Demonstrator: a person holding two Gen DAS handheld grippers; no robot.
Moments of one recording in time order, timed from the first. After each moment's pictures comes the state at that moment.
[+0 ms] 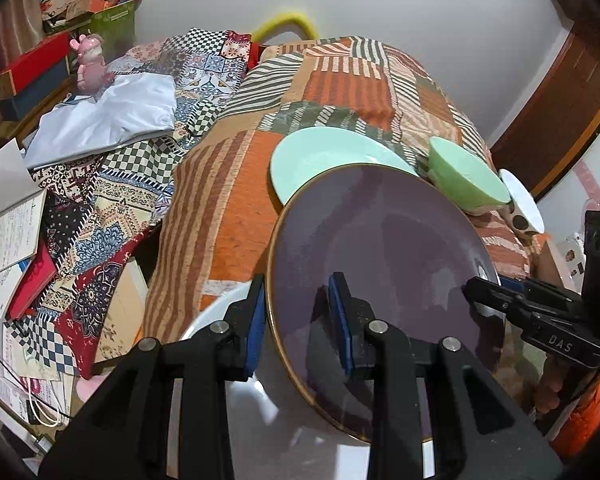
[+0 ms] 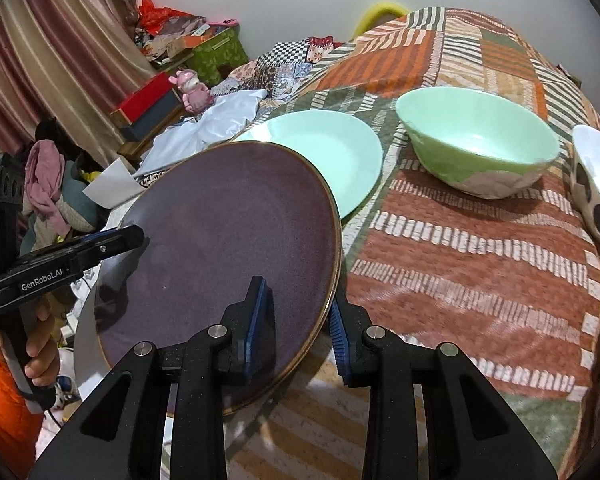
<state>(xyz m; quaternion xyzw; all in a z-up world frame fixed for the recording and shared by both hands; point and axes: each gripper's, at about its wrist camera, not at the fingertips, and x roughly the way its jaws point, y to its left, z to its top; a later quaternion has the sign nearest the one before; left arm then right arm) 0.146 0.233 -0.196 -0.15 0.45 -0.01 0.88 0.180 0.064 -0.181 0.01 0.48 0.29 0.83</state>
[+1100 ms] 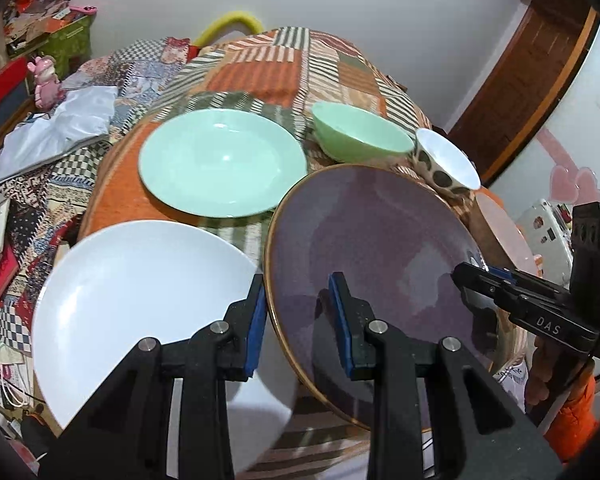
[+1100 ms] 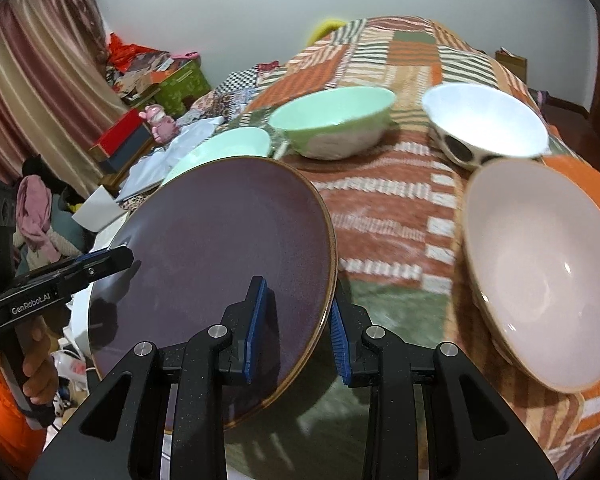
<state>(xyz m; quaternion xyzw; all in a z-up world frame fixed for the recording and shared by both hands) 0.118 0.109 -0.175 -0.13 0.45 -0.08 0.88 0.135 -0.051 -0.170 0.06 0.46 0.22 0.85</state>
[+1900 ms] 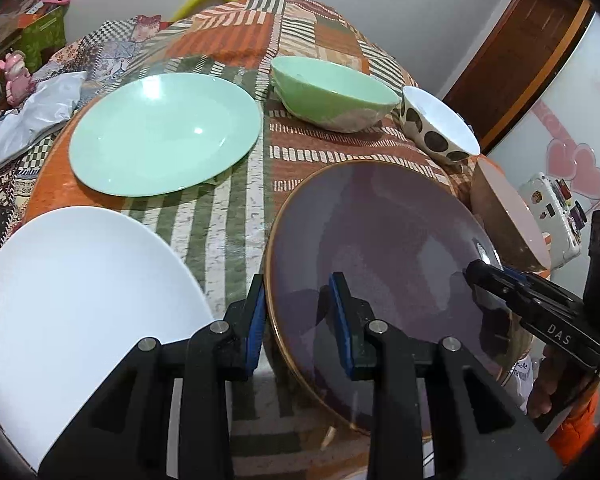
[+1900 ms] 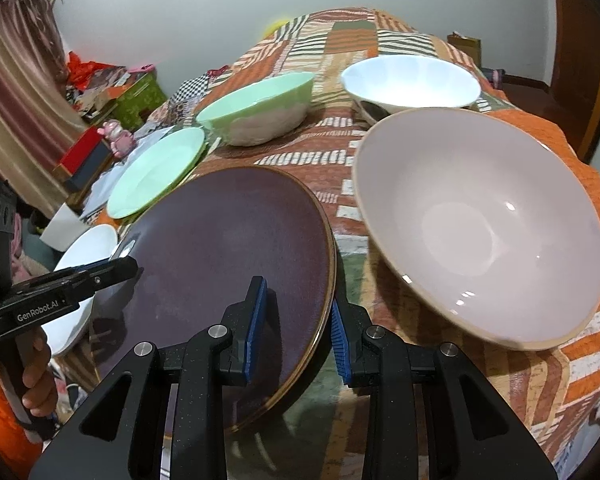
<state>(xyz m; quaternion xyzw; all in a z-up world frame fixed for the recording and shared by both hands) 0.149 0.068 -0.214 -0.11 0.49 -0.10 0.86 0.126 -0.085 -0.185 0.07 0.47 0.15 0.87</state>
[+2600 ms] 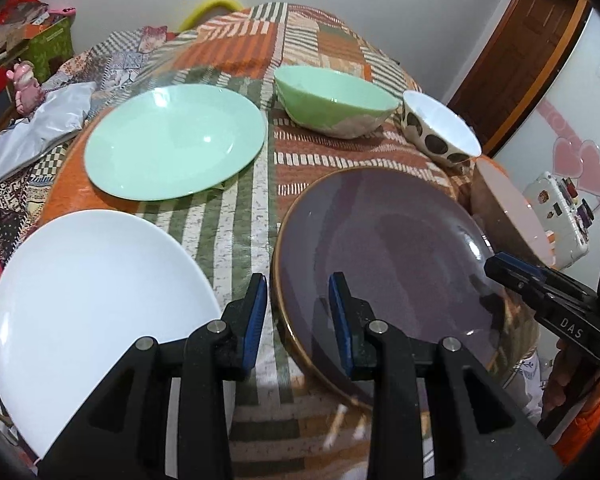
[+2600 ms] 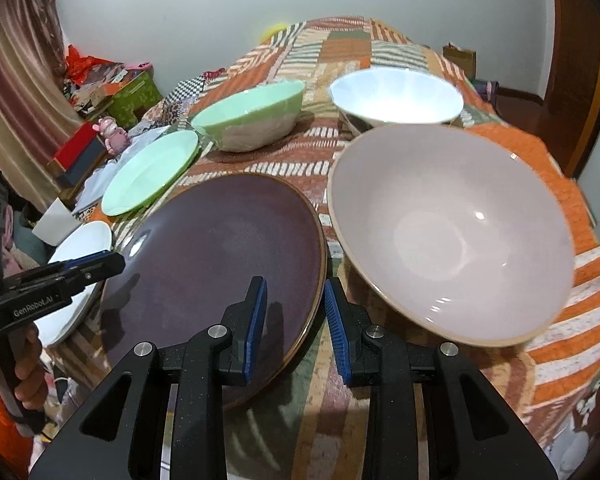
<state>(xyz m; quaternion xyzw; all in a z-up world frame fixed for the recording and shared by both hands) 0.134 0.070 -0.199 -0.10 0.48 -0.09 0.87 0.117 -0.091 -0.168 0.05 0.46 0.15 0.88</state>
